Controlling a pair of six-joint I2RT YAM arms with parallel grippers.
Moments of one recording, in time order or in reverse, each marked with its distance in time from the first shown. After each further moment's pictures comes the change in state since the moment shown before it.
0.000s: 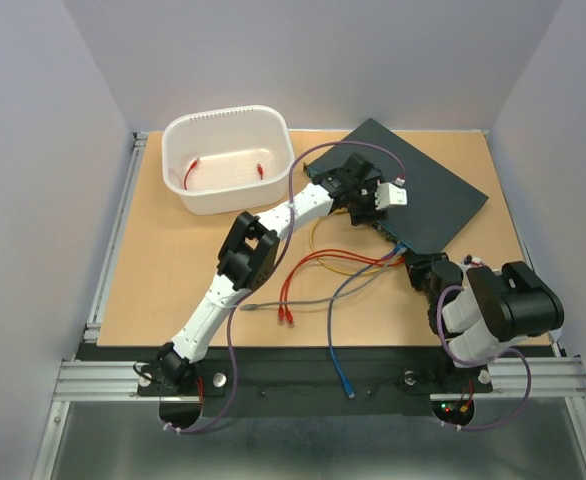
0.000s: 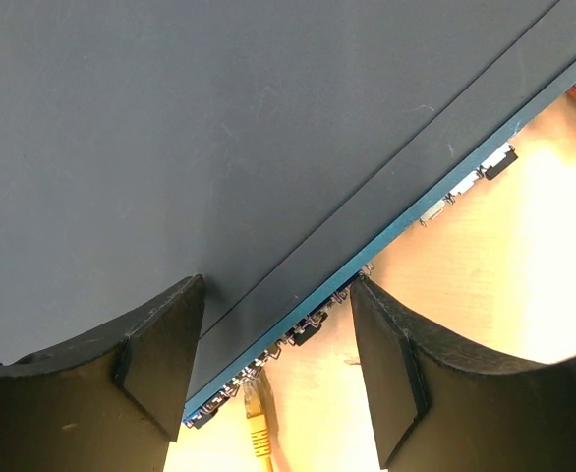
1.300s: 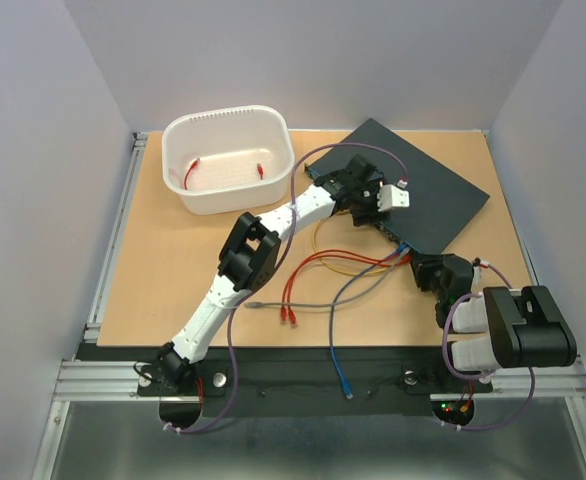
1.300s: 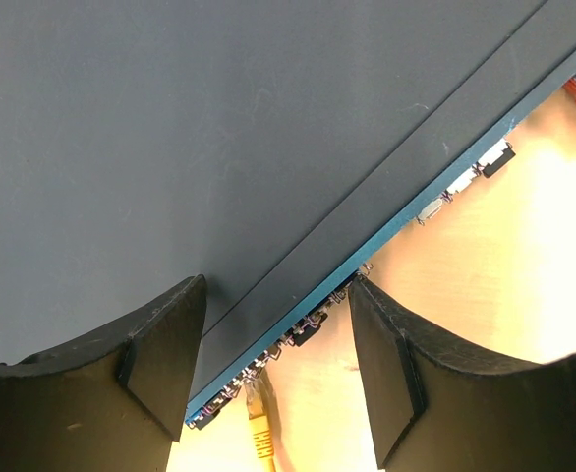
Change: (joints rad) left arm -0.005 -0.011 -0.021 0.024 -0.011 0.010; right arm -0.130 -0.202 0.018 -0.312 -0.063 0.061
